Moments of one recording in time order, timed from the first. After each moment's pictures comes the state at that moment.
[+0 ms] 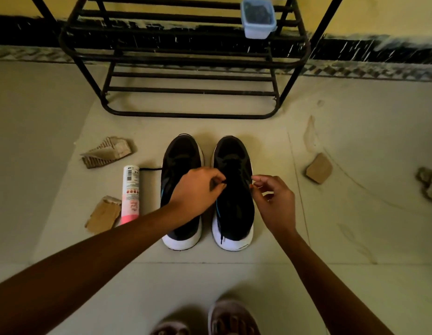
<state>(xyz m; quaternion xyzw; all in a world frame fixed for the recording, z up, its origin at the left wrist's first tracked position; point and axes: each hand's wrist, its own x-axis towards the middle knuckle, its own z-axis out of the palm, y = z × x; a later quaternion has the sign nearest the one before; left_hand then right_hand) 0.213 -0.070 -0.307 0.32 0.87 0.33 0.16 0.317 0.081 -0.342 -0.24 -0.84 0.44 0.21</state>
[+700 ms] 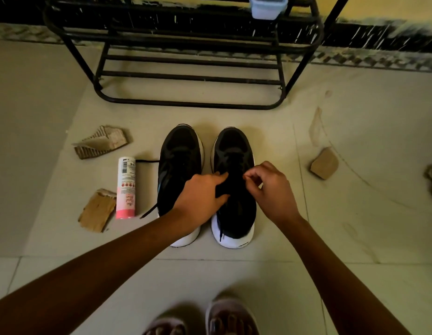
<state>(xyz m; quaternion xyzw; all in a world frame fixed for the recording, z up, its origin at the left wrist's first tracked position) 0.225 -0.068 -0.321 0.31 0.88 0.28 0.23 0.295 0.093 -0.334 -0.14 -0.94 0.32 0.08</state>
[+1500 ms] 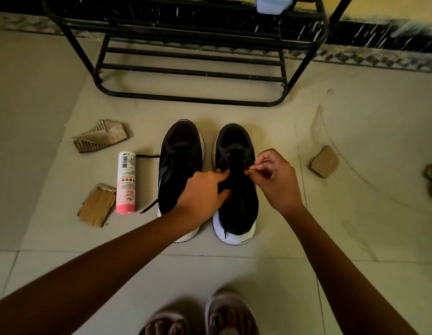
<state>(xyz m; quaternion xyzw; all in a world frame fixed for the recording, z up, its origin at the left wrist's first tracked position) 0.228 -0.065 -0.326 0.31 0.88 0.30 0.21 0.290 0.092 -0.318 -0.23 -0.83 0.51 0.08</state>
